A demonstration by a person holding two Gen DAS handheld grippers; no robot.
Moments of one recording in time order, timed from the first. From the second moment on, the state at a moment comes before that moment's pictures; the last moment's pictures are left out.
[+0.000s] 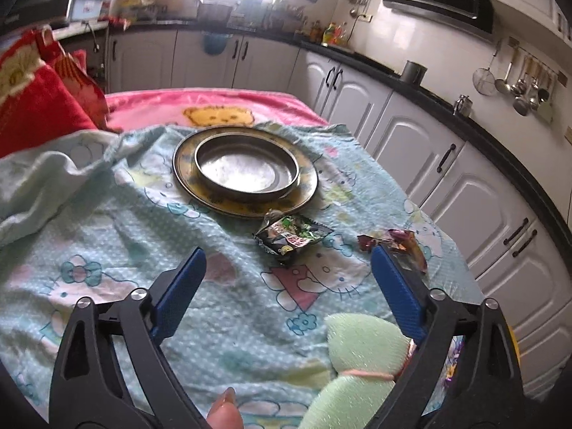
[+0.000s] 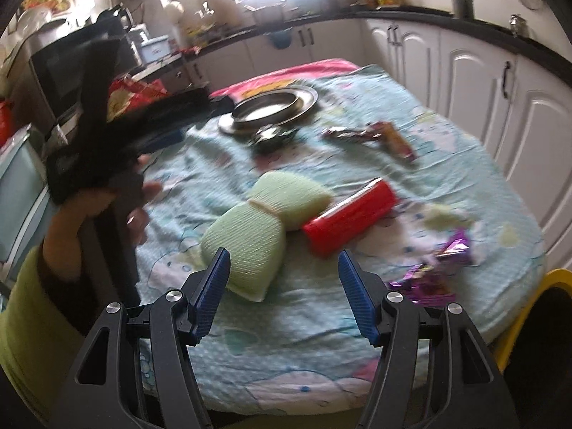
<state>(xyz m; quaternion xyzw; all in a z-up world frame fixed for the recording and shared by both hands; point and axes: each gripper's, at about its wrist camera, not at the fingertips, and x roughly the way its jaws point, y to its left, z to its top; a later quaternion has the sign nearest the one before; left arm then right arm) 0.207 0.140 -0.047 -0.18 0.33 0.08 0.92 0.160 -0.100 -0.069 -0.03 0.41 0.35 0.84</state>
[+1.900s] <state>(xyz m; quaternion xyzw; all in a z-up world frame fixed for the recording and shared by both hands) 0.261 0.147 -0.087 -0.19 0.41 0.01 0.89 0.149 -0.107 -0.057 -0.02 0.42 0.42 0.81</state>
